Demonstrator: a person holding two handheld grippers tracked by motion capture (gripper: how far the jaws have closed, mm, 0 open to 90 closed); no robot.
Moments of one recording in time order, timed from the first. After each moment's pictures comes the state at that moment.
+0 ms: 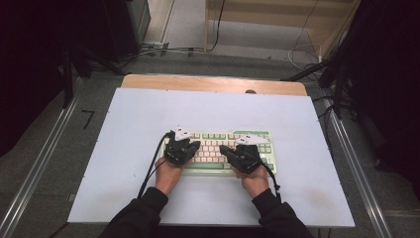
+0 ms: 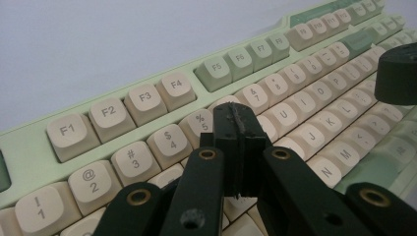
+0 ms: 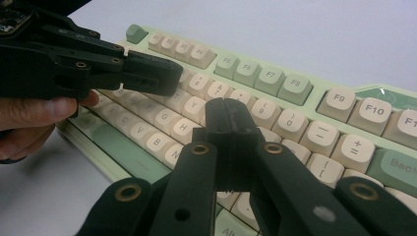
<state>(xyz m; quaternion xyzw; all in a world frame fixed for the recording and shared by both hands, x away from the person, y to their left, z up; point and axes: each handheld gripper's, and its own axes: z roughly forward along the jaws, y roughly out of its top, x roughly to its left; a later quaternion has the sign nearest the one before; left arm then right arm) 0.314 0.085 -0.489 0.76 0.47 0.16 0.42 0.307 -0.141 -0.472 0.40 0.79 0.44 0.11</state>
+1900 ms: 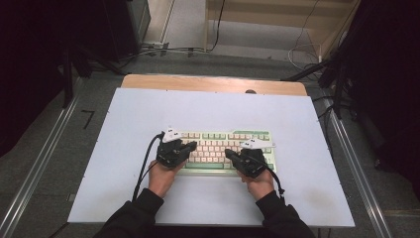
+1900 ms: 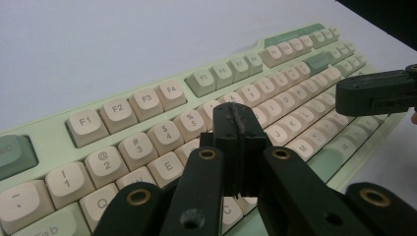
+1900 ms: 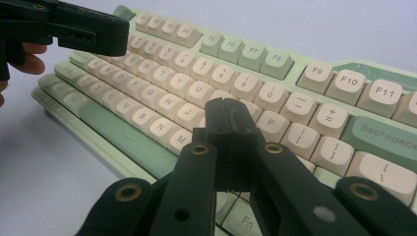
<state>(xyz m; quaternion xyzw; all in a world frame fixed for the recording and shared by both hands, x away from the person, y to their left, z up) 0.295 0.104 -0.473 0.74 0.47 0.14 0.46 0.299 -0.154 -0.476 0.41 0.80 0.43 0.12</state>
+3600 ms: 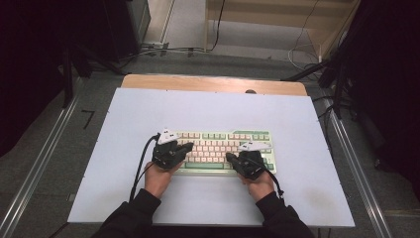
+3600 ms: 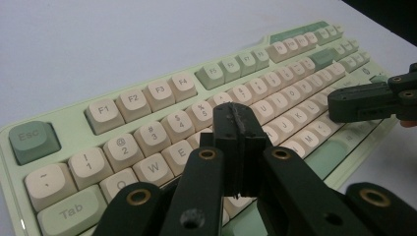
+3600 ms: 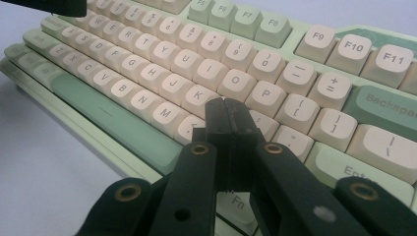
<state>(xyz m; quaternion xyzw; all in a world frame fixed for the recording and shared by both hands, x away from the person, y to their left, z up) 0.291 0.113 -0.474 0.74 0.47 0.14 0.46 0.300 -0.154 -0.488 0.42 0.81 0.39 0.12</state>
